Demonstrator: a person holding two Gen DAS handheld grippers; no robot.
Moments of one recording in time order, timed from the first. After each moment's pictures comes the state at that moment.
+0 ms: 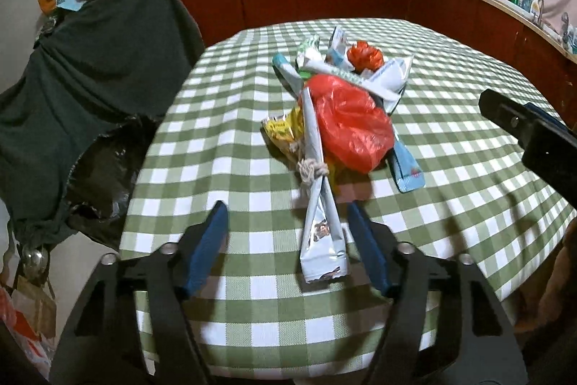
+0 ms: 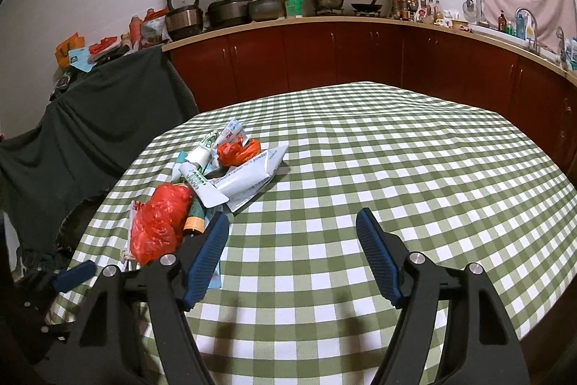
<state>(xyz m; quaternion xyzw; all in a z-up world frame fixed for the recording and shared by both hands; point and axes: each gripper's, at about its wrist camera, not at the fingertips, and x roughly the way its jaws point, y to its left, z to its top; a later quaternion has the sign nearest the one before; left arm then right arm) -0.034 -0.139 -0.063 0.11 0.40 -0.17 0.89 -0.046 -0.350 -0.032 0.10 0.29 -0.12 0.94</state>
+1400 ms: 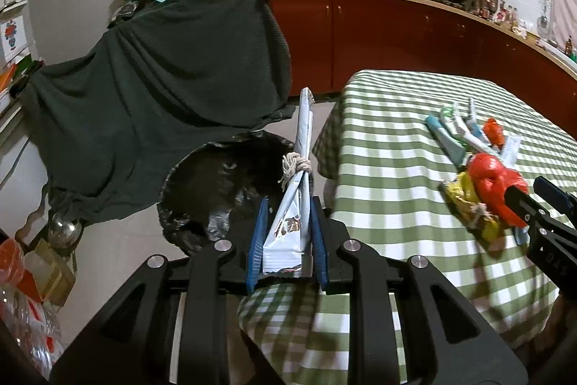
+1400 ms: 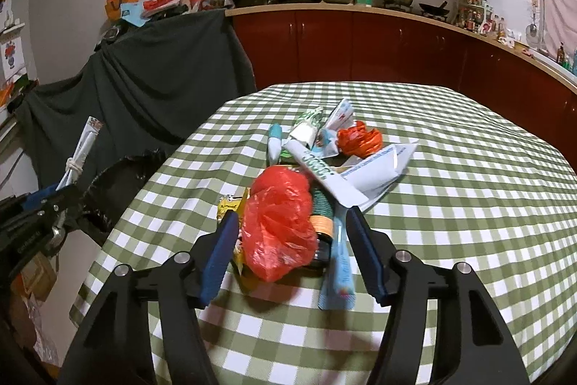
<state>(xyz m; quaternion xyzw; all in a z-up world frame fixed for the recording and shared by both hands) 0.005 -0.011 -0.028 0.05 0.35 -0.03 0.94 0.005 -0.258 -0.045 0.04 0.33 -0.02 0.94</state>
